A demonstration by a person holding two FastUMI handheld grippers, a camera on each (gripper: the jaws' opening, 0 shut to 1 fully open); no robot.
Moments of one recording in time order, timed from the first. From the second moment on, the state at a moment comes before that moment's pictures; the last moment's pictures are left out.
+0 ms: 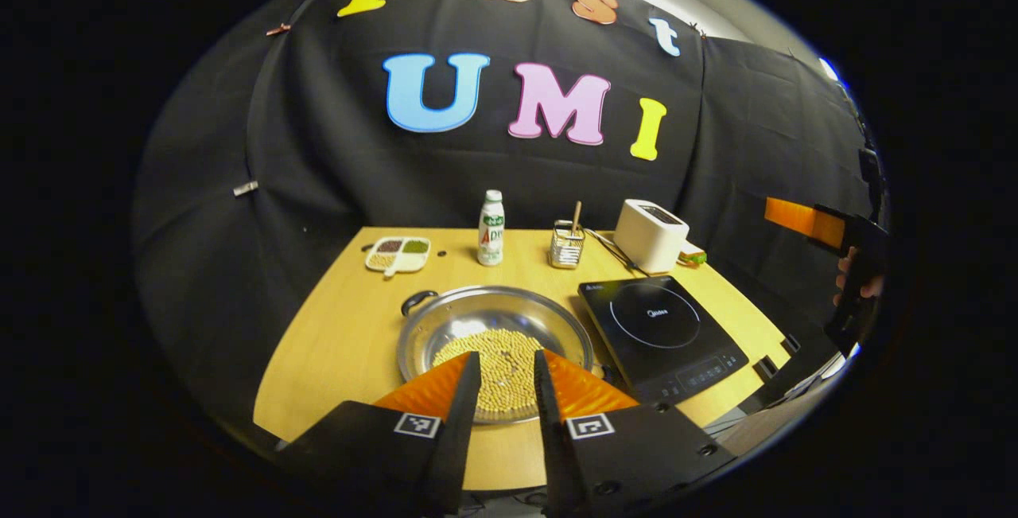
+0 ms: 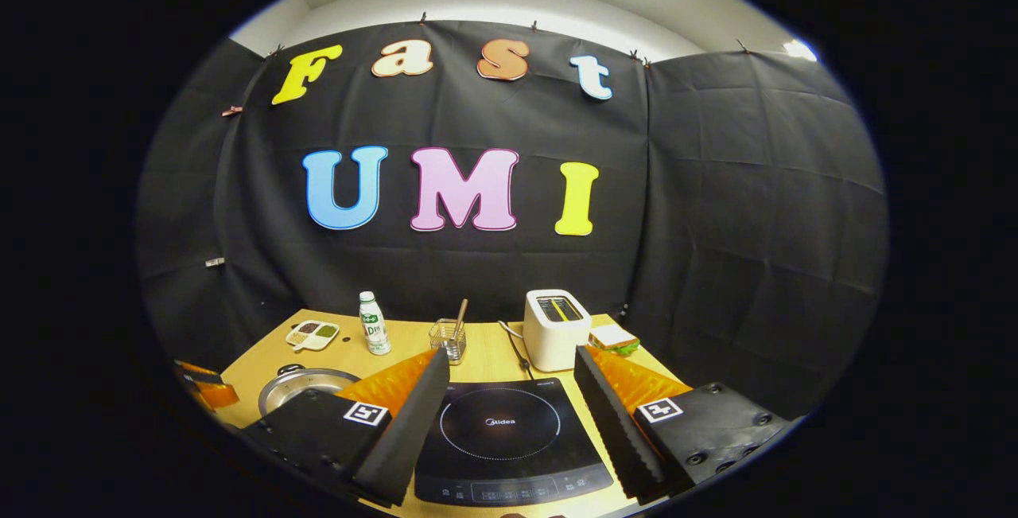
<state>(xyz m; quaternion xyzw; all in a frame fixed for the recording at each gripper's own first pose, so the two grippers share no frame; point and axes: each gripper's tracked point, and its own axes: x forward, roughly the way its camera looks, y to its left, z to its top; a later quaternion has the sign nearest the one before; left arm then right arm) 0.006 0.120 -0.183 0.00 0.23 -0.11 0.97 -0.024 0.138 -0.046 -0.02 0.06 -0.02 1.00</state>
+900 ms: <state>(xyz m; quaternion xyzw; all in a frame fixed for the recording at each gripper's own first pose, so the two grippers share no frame) -0.010 0.050 -0.299 -0.02 0.41 -0.17 0.90 0.011 0.108 -0.072 0.02 0.10 0.02 0.99</state>
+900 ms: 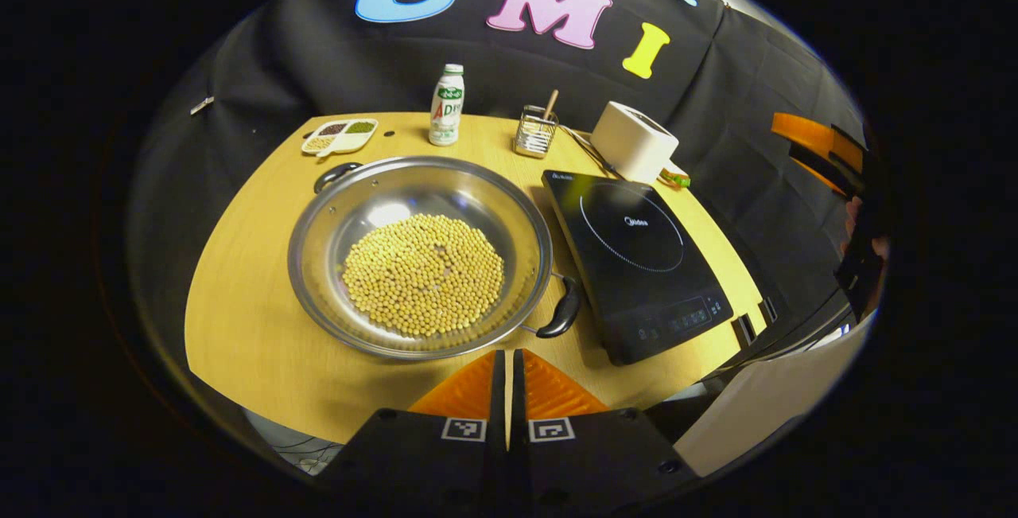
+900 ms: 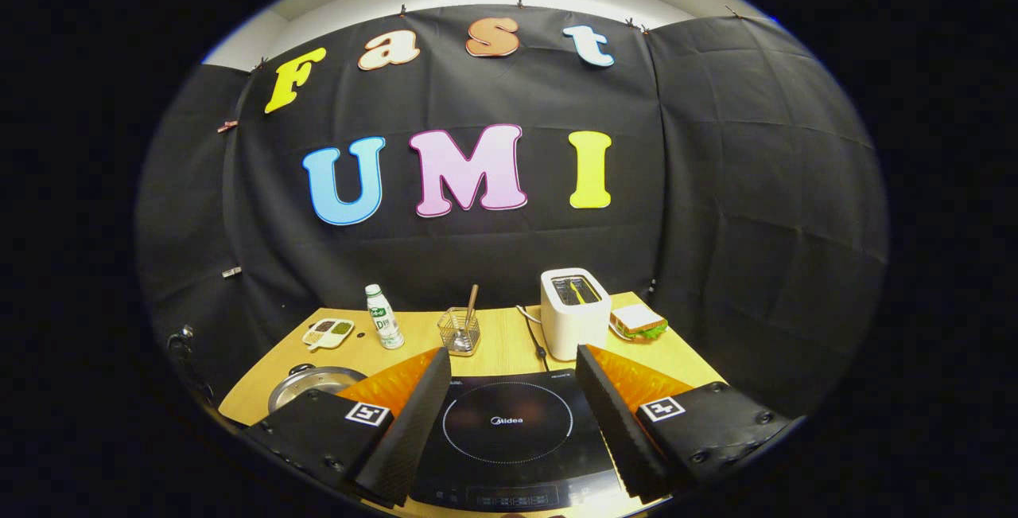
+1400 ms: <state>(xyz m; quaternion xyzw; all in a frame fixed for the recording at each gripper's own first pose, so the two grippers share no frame) -0.002 0.038 -0.348 0.08 0.45 -0.18 0.87 0.025 0.072 -0.075 0.04 0.11 -0.01 0.99</state>
